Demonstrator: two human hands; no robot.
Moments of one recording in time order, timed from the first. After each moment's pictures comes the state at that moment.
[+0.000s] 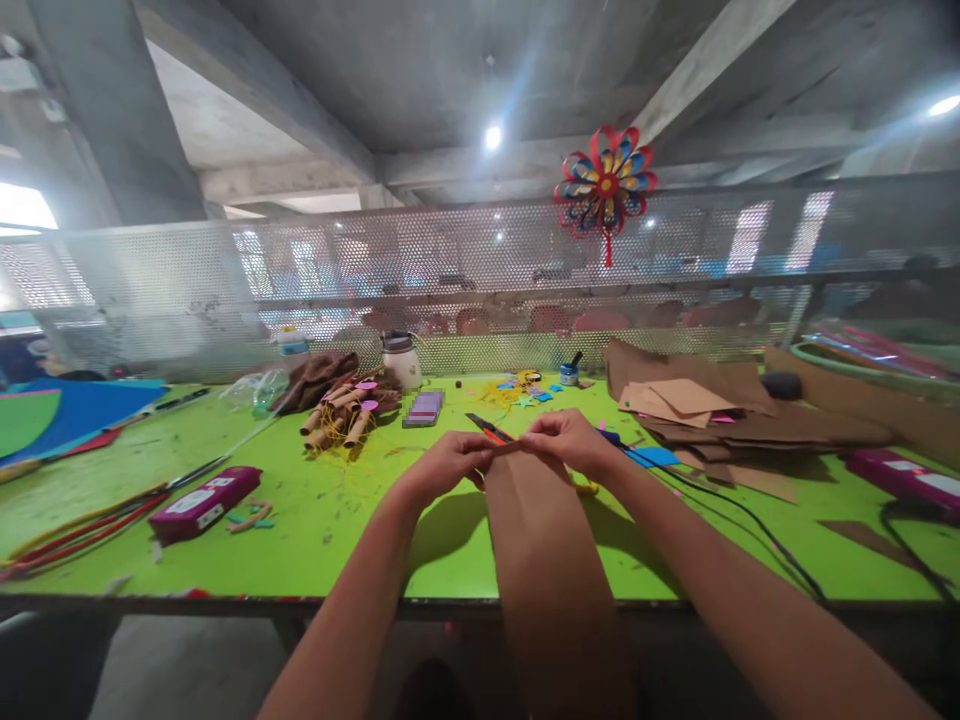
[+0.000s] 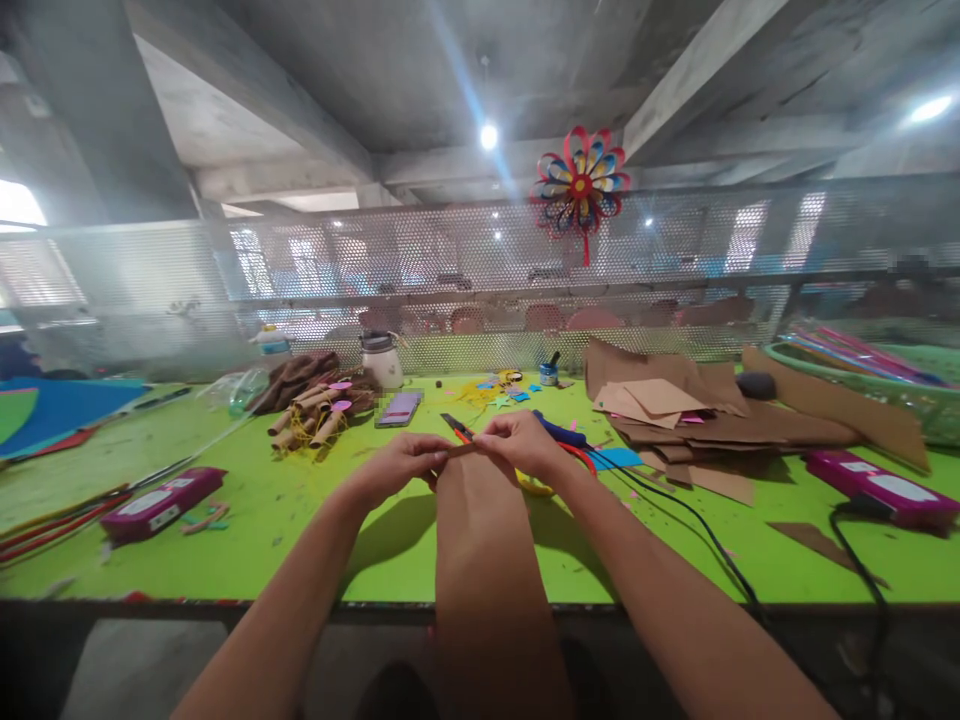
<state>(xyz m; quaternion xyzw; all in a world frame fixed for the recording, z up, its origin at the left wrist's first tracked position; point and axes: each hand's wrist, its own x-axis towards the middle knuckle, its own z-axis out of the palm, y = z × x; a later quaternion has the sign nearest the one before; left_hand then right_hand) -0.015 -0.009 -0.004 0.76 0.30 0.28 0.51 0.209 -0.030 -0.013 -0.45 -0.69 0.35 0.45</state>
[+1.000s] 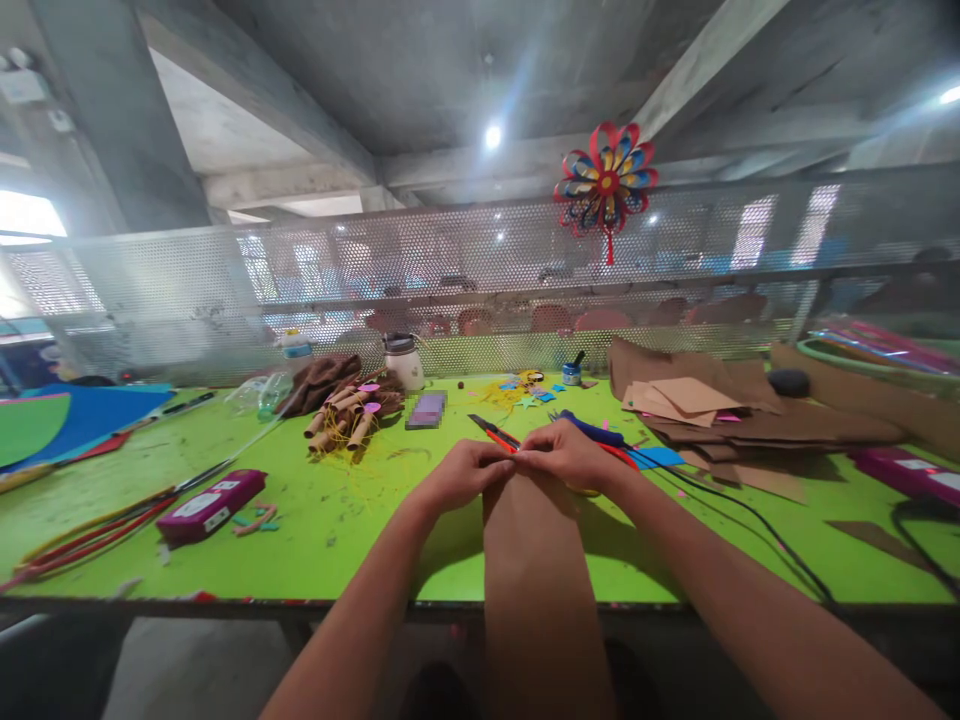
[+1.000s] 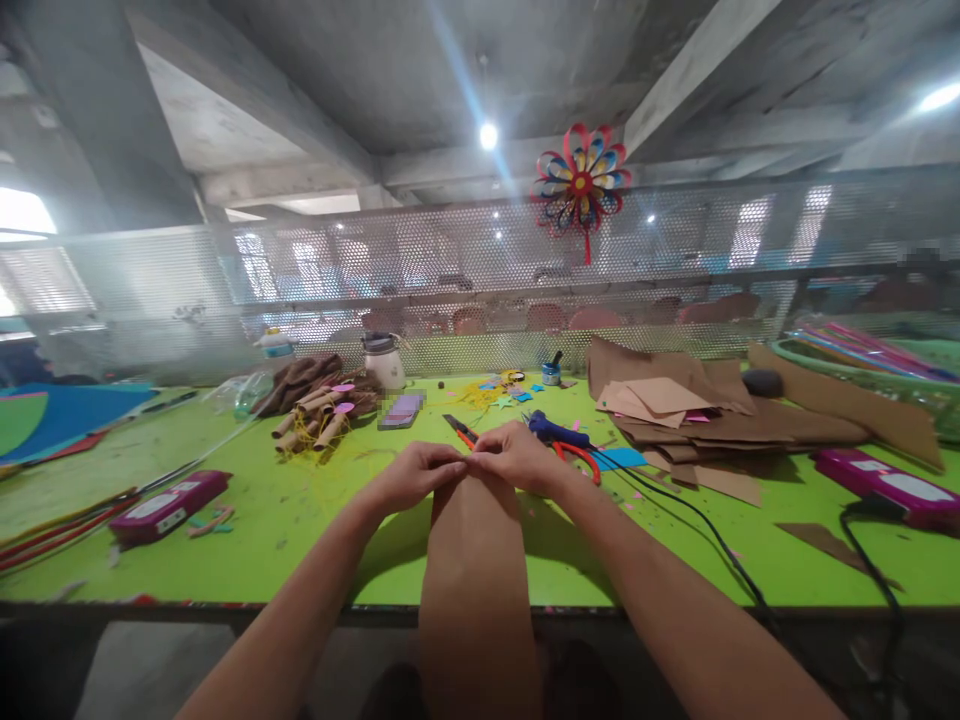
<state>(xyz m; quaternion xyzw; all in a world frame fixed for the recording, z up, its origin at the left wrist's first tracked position) -0.004 -0.015 -0.009 0.85 0.31 0.26 0.34 0.201 -0.039 -0.011 -0.40 -0.78 0.31 0.38</state>
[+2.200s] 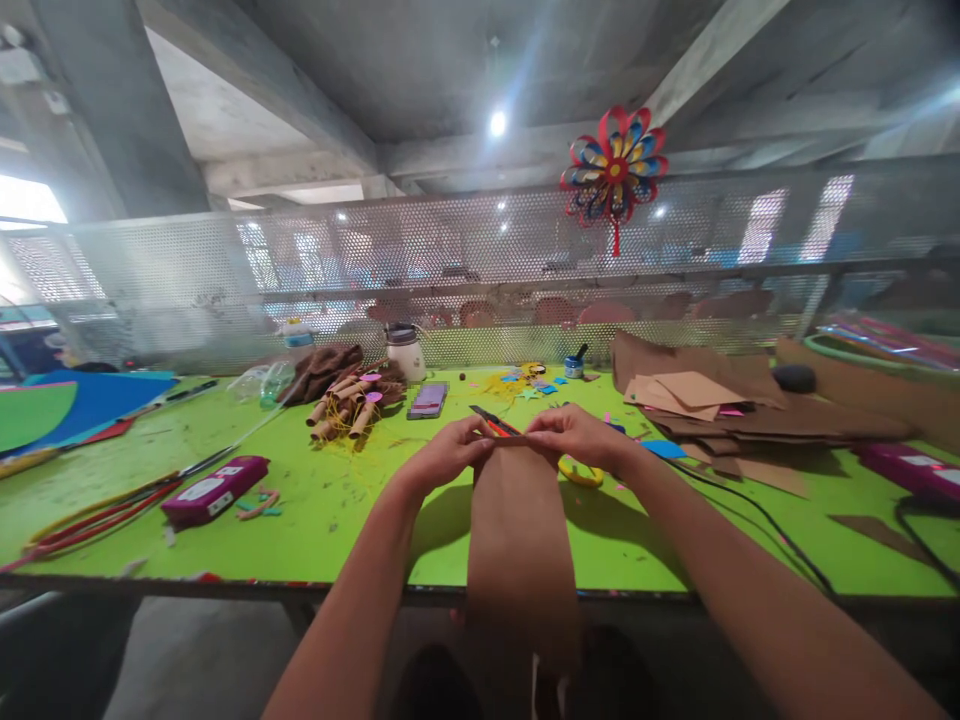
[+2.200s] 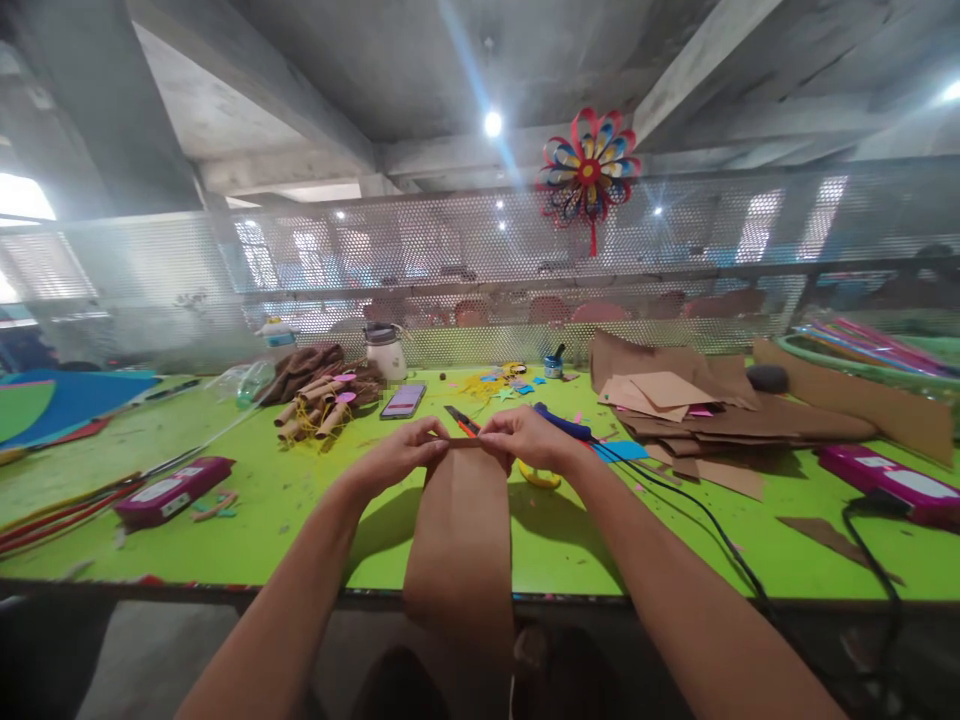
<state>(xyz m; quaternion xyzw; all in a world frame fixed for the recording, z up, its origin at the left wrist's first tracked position) -0.018 -0.012 0.000 0.79 0.33 0.31 0.42 0.219 -0.031 -0.008 -0.39 -0.75 0.40 0.35</state>
